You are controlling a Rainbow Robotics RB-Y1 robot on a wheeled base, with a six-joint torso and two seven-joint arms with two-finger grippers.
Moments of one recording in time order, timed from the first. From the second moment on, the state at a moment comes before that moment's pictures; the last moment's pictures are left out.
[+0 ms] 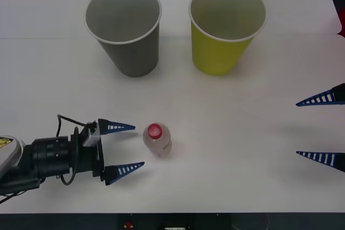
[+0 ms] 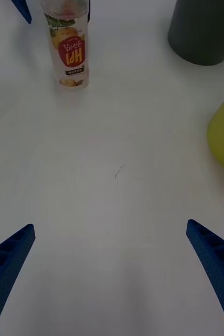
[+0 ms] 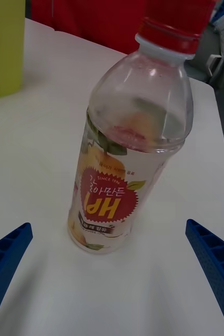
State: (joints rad) right arm 0.26 -1.13 -0.26 -2.01 1.31 -1.13 -0.09; left arm -0.04 0.62 -0.22 -1.48 -1.18 -1.07 -0.12
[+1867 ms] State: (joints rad) right arm 0.26 -1.13 -0.26 -2.01 1.31 -1.13 -0.09; left arm -0.14 0.51 -0.34 -1.43 -1.15 -0.98 -0.14
